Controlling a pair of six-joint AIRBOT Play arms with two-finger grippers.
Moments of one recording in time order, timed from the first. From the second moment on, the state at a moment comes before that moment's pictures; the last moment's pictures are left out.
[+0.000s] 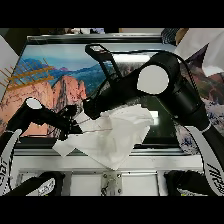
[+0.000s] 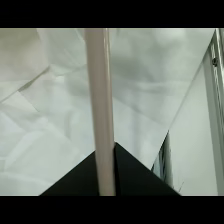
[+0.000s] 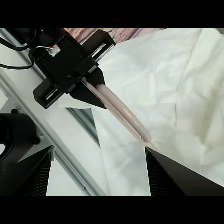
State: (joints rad) left arm 0.02 -1.22 0.83 0.86 -1.49 0.15; right arm 0.78 -1.39 1.86 -1.20 1.42 1.75
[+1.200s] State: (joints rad) left arm 0.03 -1.22 0.73 0.75 -1.40 0.27; right arm 0.71 -1.34 1.71 -1.45 1.61 1.77
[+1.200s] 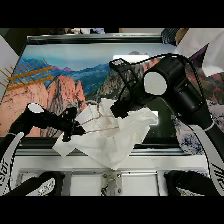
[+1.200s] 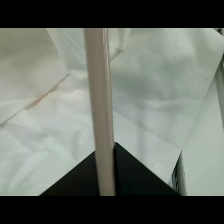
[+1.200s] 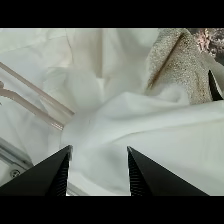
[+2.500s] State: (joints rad) left arm 0.03 -1.22 0.68 0.70 -1.36 0.30; right arm 0.74 -1.38 1.71 -1.45 1.65 1.76
